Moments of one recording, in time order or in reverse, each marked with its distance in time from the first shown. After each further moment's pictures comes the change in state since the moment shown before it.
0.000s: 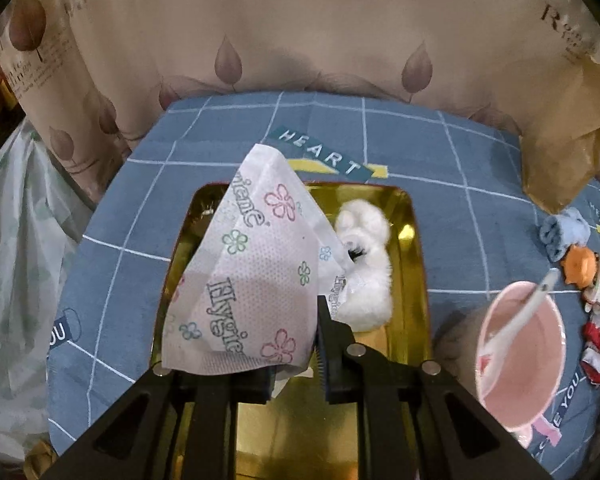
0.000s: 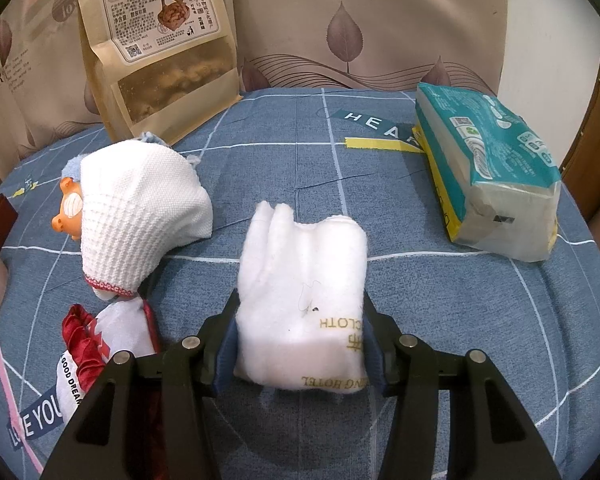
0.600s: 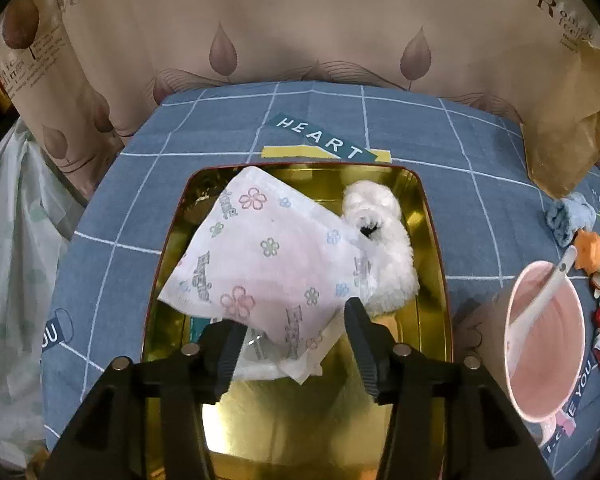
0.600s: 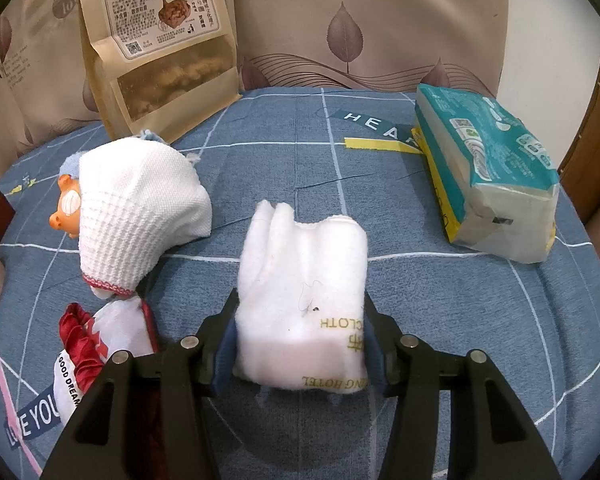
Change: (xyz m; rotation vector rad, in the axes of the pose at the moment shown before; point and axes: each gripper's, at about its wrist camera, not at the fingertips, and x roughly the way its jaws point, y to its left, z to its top) left arm 0.011 0.002 -0.012 0.022 -0.002 -0.005; right arm 0.001 0.000 -0.001 -0.009 0.001 -0.011
